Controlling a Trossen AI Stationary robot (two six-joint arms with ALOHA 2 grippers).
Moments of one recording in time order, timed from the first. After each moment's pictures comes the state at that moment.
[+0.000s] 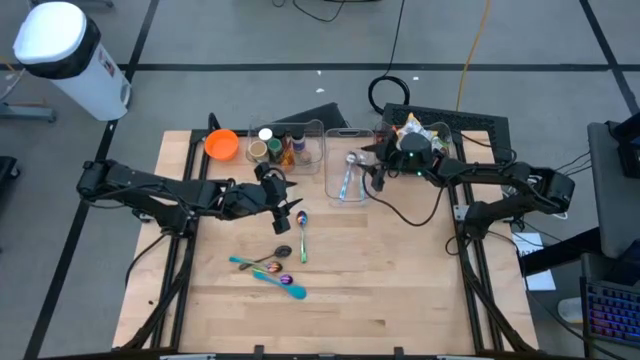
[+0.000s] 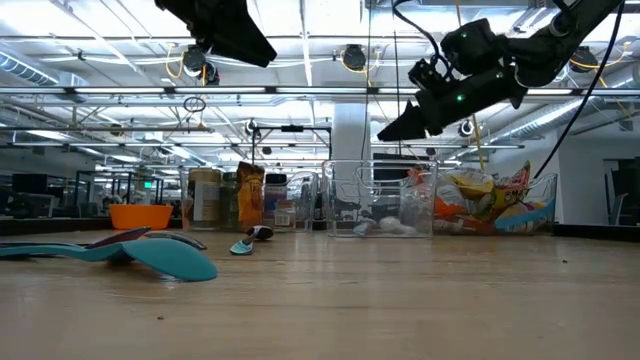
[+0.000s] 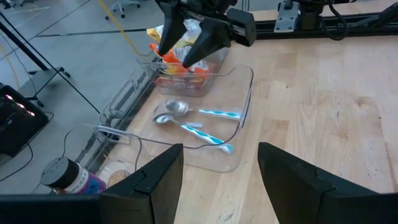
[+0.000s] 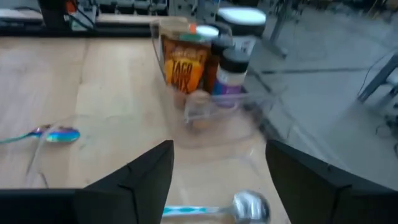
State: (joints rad) left arm -0.12 1.24 0.94 -0.21 -0.52 -0.04; right arm -0.54 1.30 0.59 0.41 -0.15 -0.21
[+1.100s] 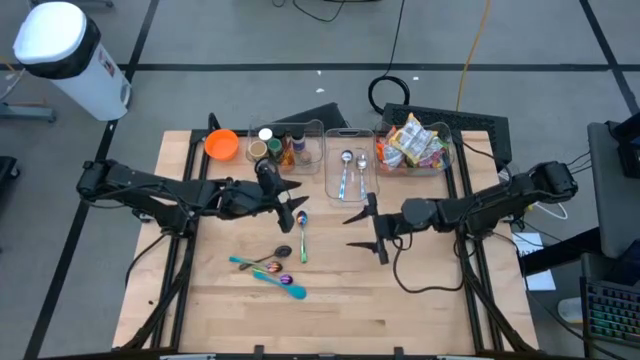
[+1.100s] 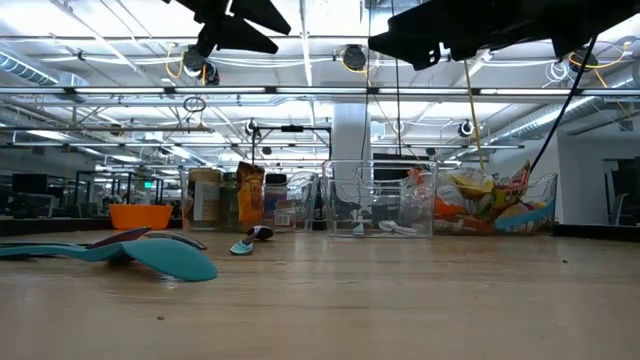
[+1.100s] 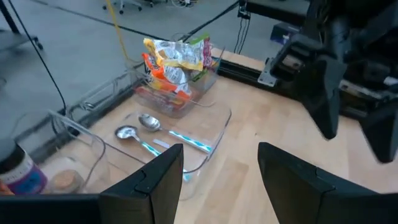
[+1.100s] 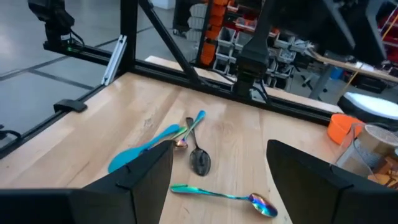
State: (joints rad) left arm -0.12 1.24 0.94 -0.09 -0.49 -0.31; right arm 0.18 1.27 0.59 0.54 0.03 -0.19
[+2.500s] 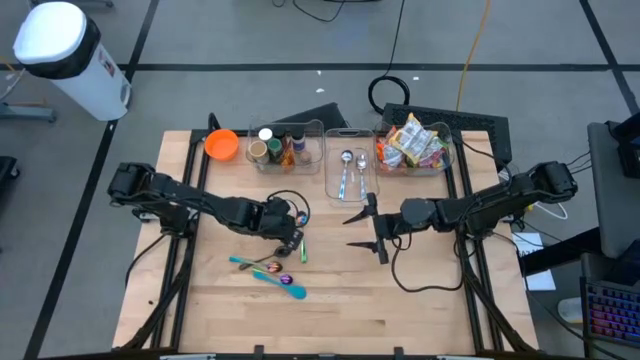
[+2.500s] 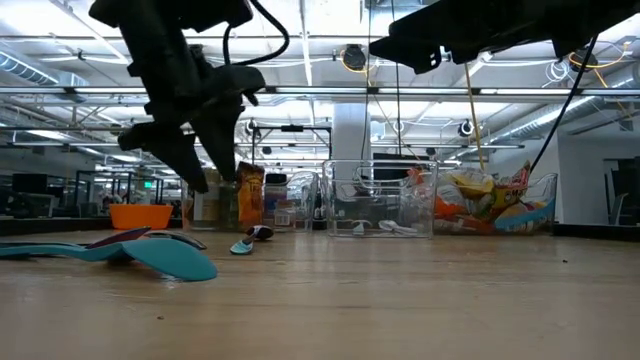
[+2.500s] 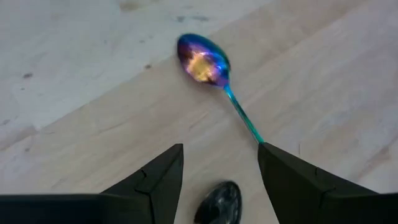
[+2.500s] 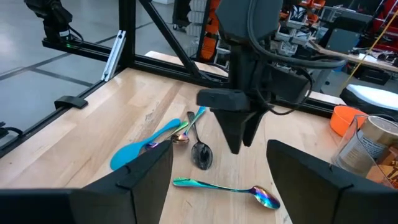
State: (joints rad) left arm -0.16 1.55 0.94 -0.54 -0.24 -1.15; right arm 0.18 1.27 0.59 0.51 0.03 -0.17
